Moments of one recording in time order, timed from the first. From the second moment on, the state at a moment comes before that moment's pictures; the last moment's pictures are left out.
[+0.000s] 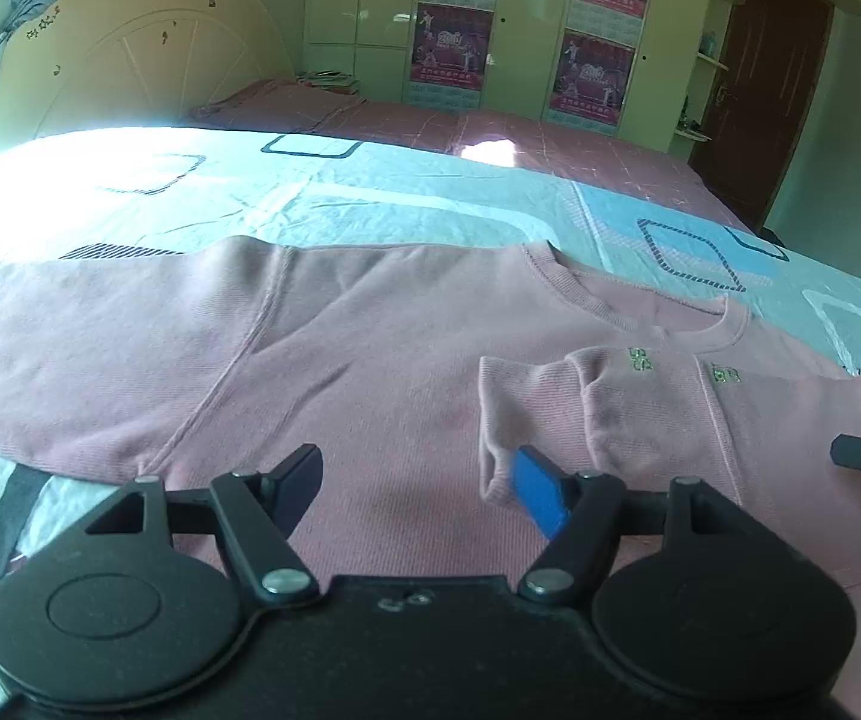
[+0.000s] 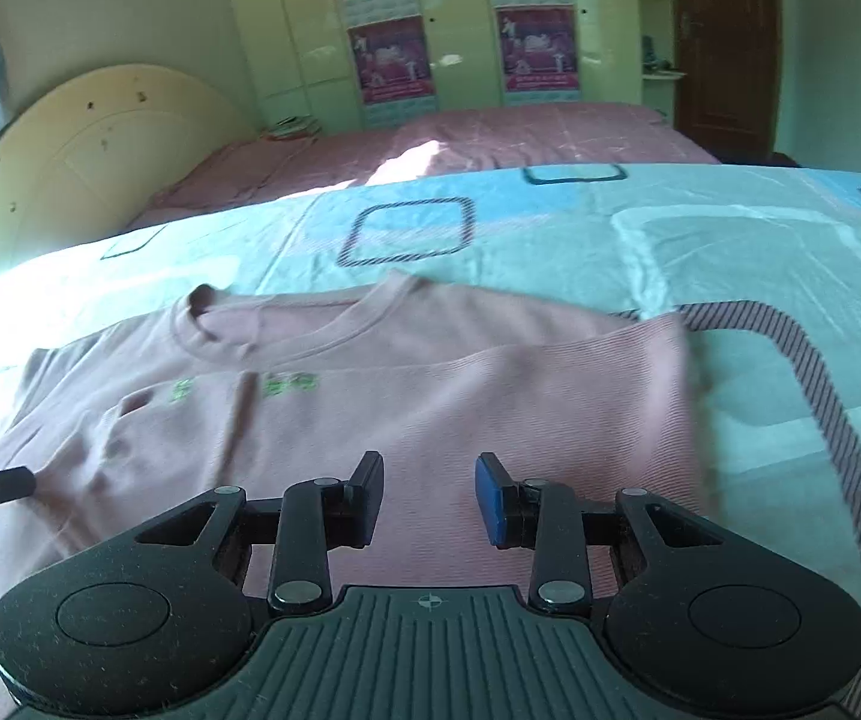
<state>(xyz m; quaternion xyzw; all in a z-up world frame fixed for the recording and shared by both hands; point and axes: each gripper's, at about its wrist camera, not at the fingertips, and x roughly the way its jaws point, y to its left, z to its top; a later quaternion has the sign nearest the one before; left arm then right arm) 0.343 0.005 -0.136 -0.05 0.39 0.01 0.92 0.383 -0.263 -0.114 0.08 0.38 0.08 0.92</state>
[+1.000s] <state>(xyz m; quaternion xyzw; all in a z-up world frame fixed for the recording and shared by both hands) 0.302 0.182 -0.117 -0.11 0.40 0.08 0.91 0.395 -0.076 -0.121 0.01 0.41 0.12 0.90</state>
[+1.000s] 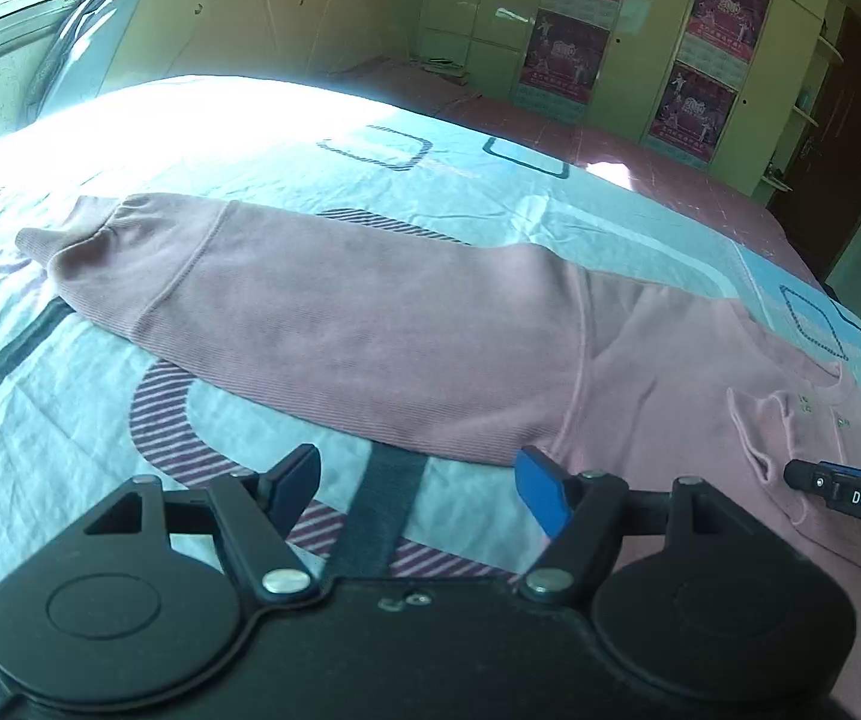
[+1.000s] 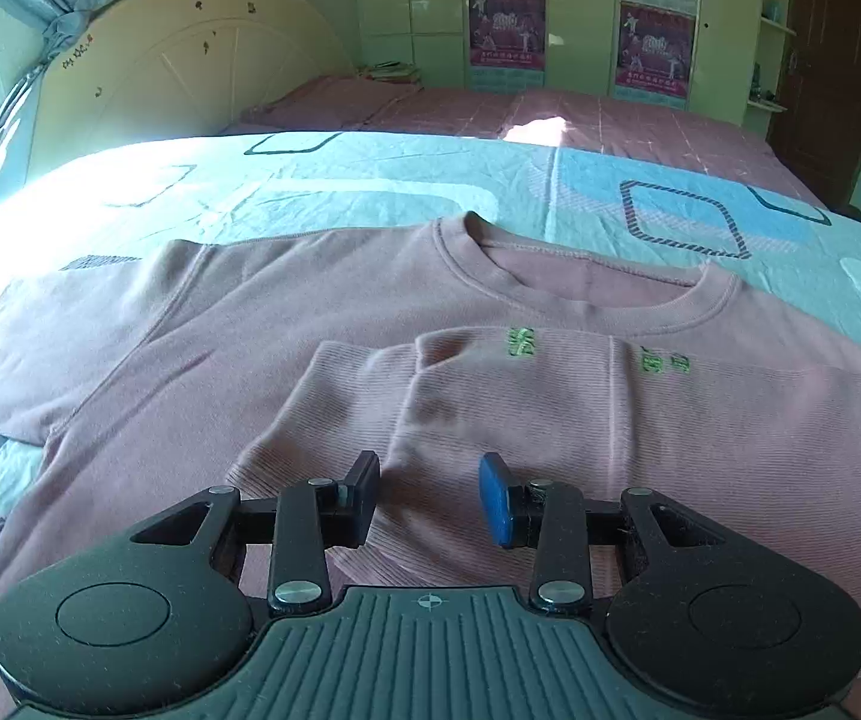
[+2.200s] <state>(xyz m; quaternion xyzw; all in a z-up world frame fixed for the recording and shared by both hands) 0.351 0.408 -0.158 -0.28 0.31 0.21 0.88 0.396 -0.046 -0.131 0.01 0.42 0.06 0.90</state>
